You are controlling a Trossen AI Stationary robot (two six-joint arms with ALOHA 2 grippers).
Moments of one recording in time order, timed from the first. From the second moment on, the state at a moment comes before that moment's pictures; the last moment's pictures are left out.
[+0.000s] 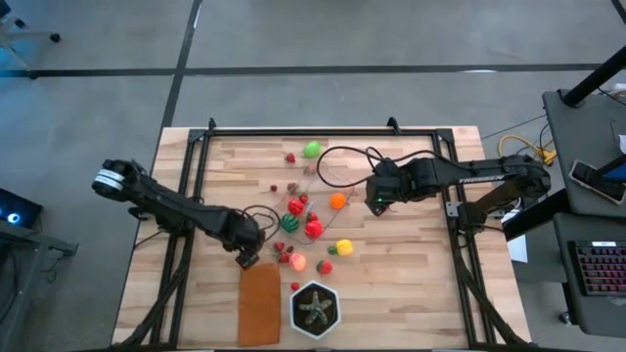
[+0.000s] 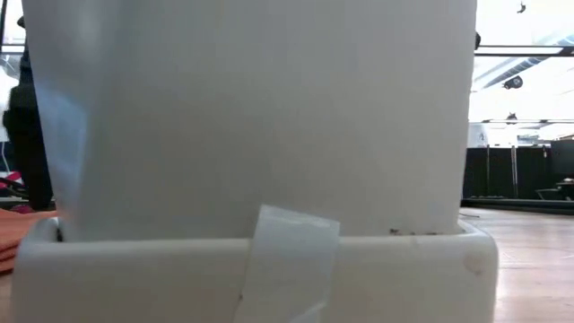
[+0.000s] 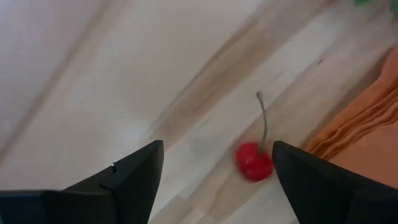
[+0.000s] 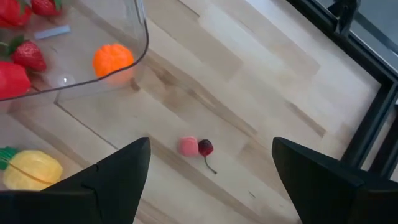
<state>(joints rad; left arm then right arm) -0.28 1.39 0.71 -0.78 0.07 -1.02 0.05 1.44 1.35 -1.31 0.44 0.89</state>
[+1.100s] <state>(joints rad) -0.36 1.48 0.76 -0.76 0.08 -1.17 0.05 1.44 1.34 -1.31 0.44 0.88</state>
